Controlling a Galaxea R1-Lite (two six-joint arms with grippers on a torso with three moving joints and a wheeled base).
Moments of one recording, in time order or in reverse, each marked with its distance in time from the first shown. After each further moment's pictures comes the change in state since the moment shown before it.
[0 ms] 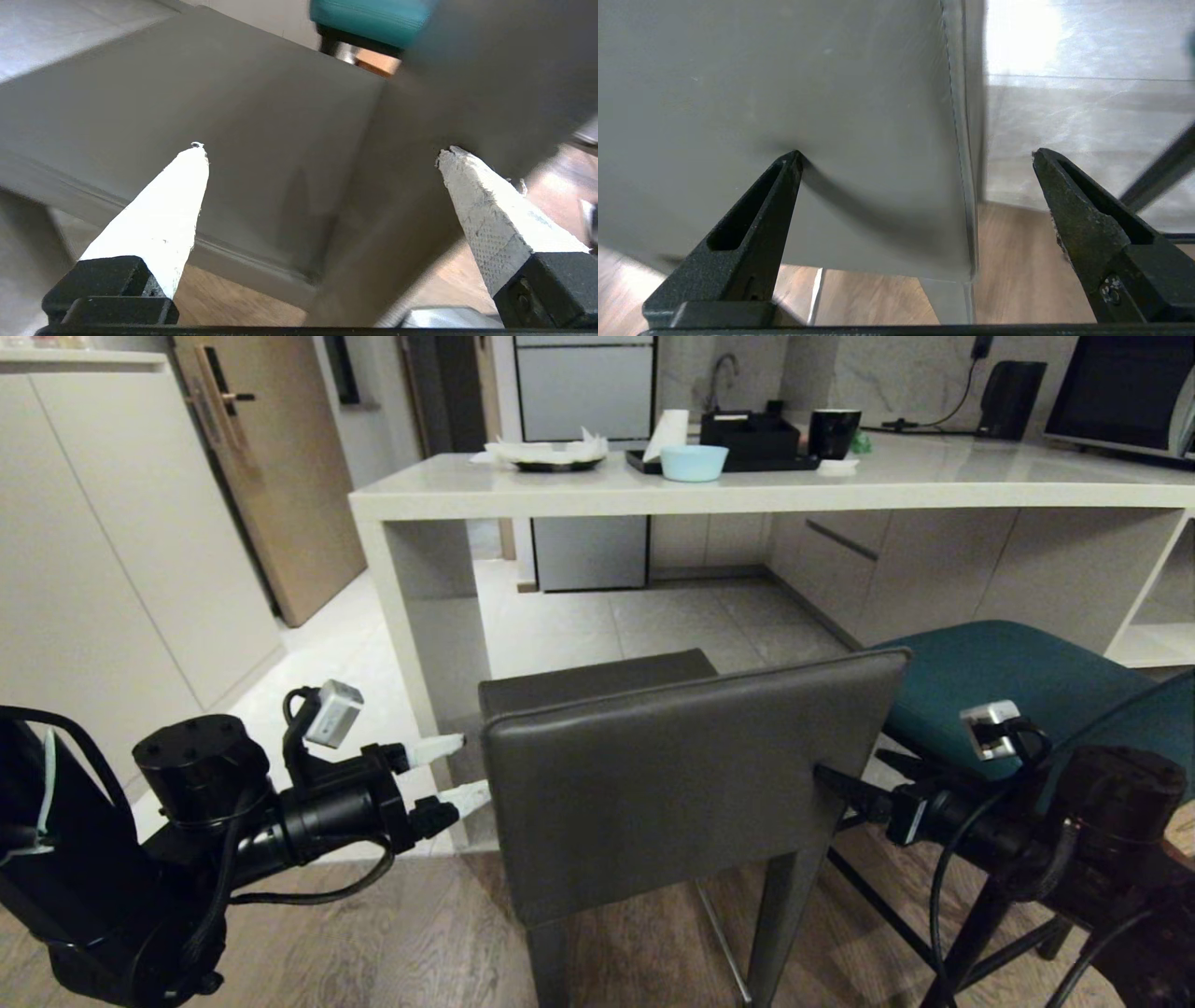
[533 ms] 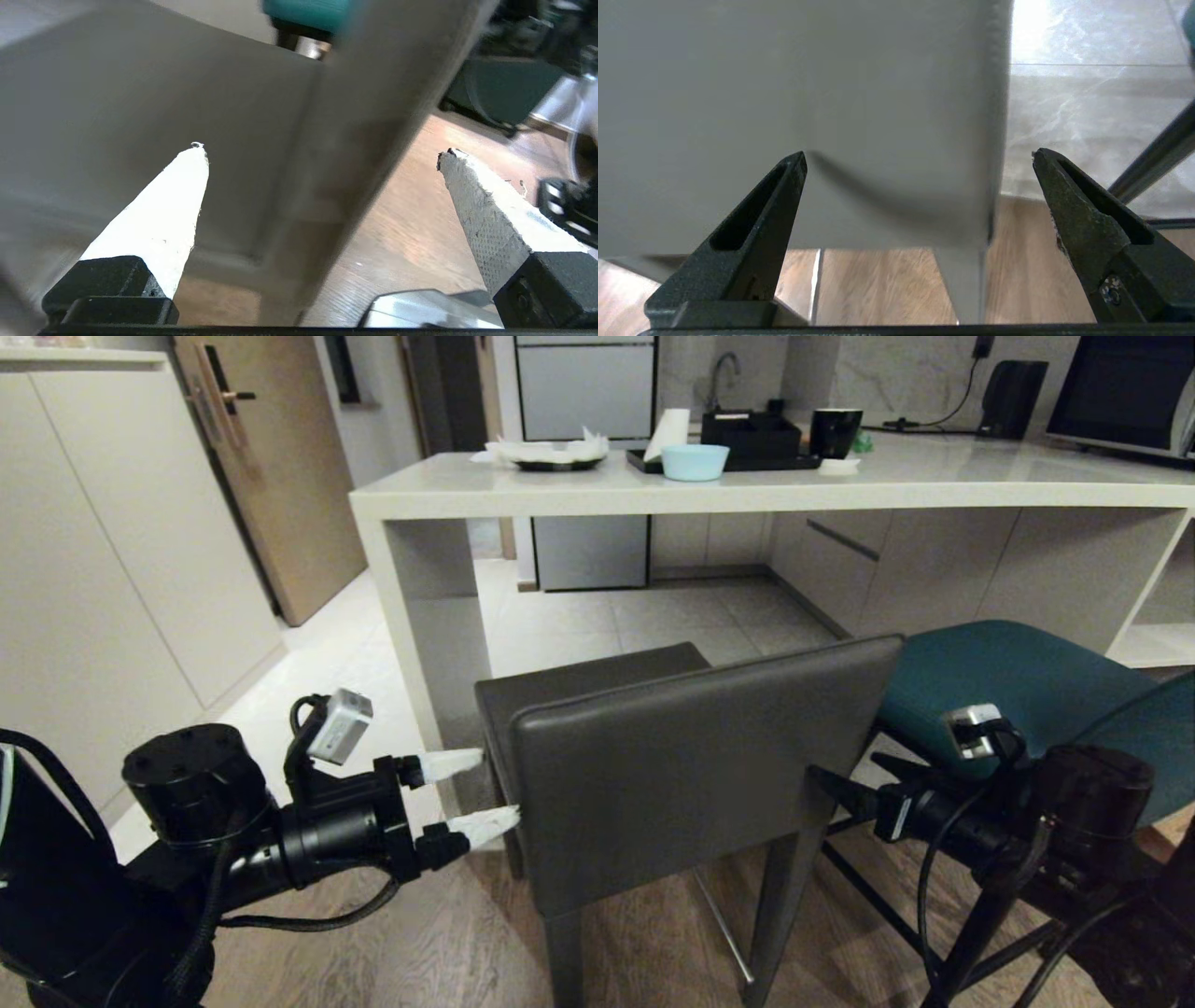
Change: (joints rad) left arm -0.036 -0.067 0.059 0.001 0.010 -0.008; right arm 0.000 0.031 -0.015 0.006 -0.038 0.001
